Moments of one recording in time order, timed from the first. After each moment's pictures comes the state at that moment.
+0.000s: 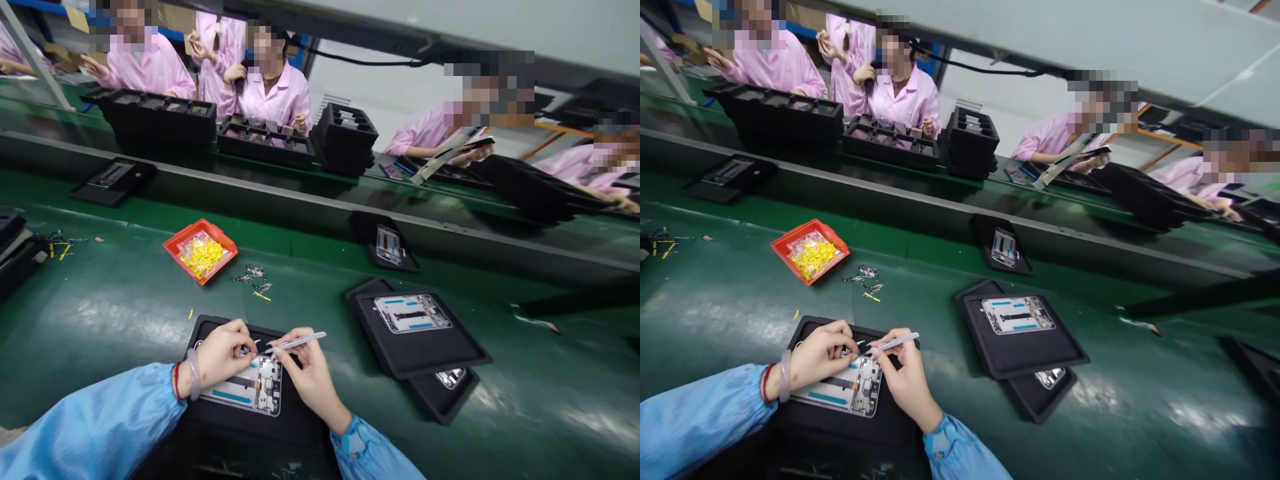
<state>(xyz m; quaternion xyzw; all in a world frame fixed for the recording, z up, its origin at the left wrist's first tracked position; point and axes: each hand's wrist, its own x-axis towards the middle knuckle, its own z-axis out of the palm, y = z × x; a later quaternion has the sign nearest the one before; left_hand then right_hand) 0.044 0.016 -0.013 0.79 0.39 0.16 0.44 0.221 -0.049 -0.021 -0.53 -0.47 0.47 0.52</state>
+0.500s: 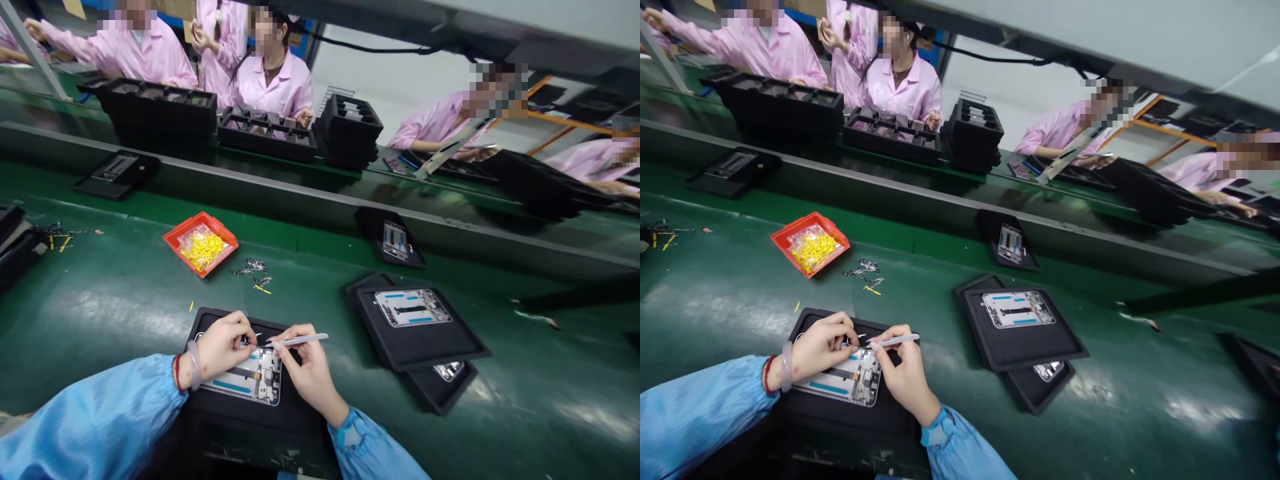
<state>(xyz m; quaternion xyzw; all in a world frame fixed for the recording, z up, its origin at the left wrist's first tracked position) 0.043 0.014 -0.014 0.79 0.37 0.21 0.43 0.219 -0.054 -0.022 -0.53 -0.54 0.38 0.53</state>
